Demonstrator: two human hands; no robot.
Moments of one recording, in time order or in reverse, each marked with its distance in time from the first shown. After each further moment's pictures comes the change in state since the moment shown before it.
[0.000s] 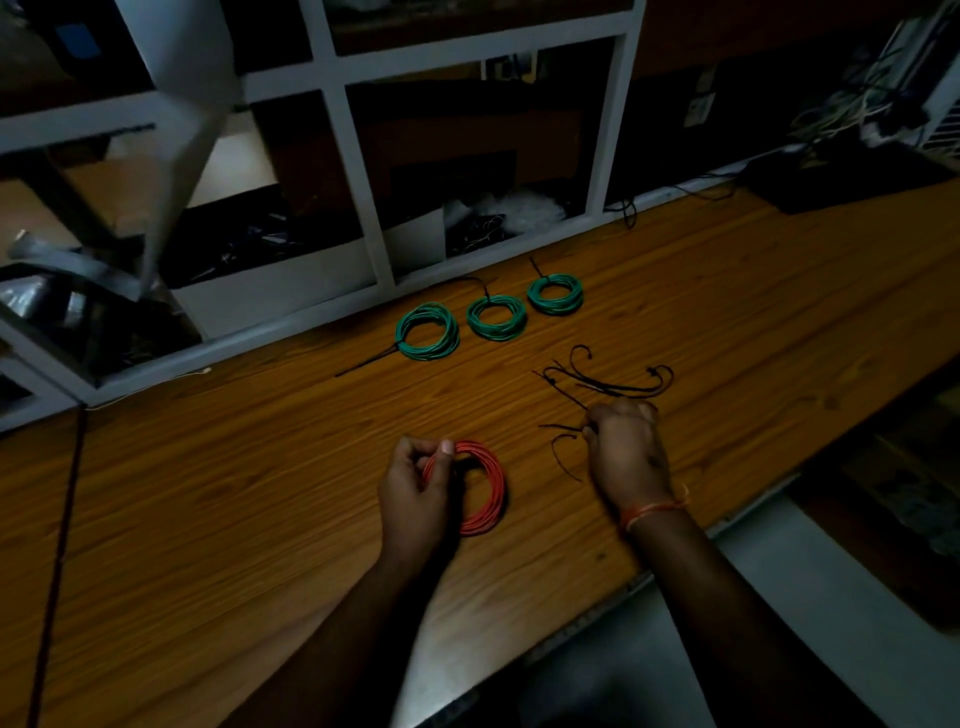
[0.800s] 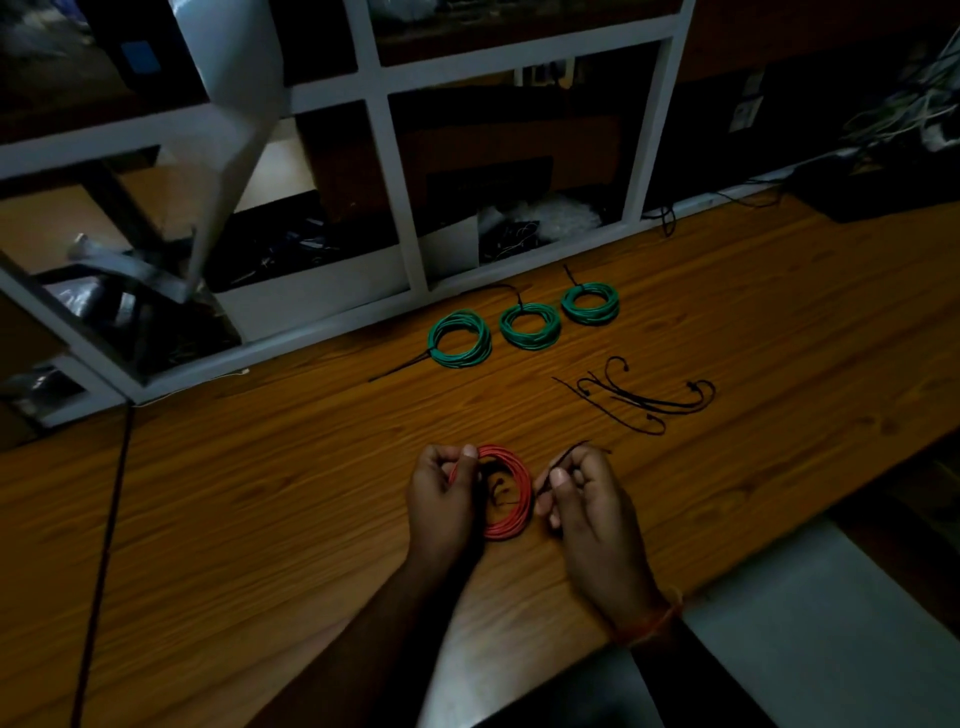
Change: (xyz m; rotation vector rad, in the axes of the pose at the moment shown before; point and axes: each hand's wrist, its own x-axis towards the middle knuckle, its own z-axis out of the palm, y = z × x) left_hand 0.015 -0.007 0.003 -0.166 0.075 -0.122; right_hand -0.082 -0.069 -0.005 1.046 -0.030 -0.194
